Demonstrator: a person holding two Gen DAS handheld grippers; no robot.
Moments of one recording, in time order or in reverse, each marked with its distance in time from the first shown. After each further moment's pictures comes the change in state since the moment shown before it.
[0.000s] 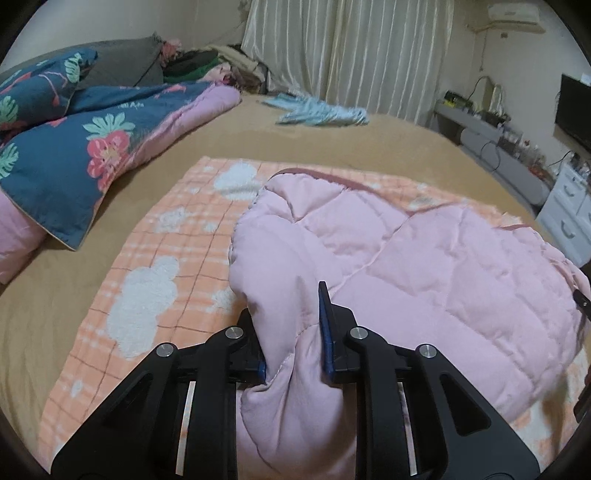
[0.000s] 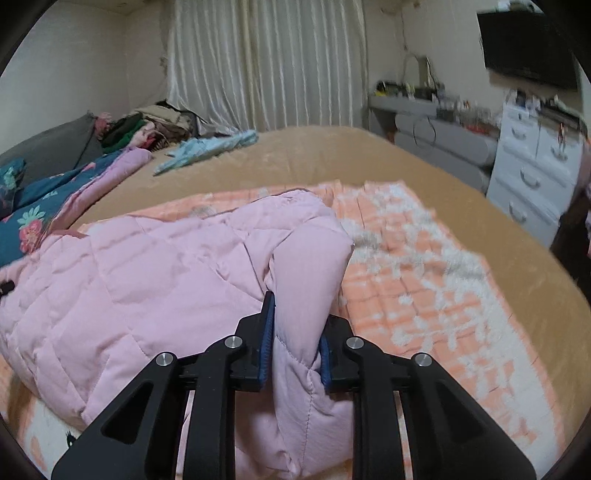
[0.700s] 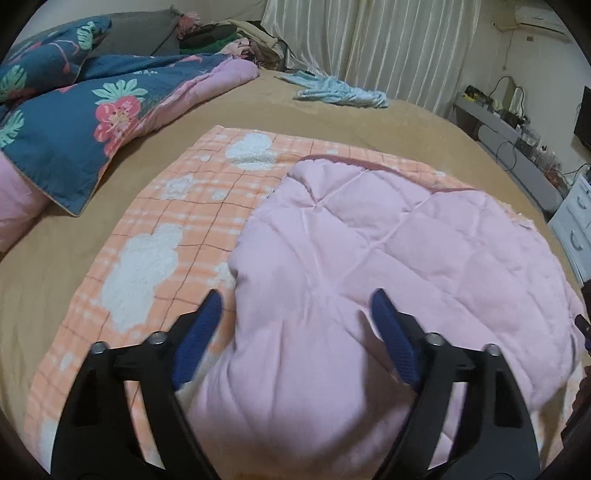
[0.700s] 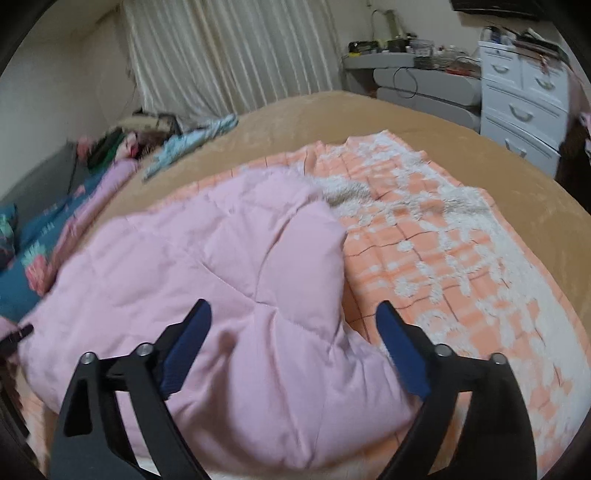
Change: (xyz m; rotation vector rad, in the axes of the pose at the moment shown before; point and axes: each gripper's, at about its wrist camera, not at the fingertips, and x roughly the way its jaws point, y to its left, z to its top) left arm 0.000 0.008 -0.011 -0.081 0.067 0.020; right arm -0.002 -0.022 -0.021 0.199 0.068 0.051
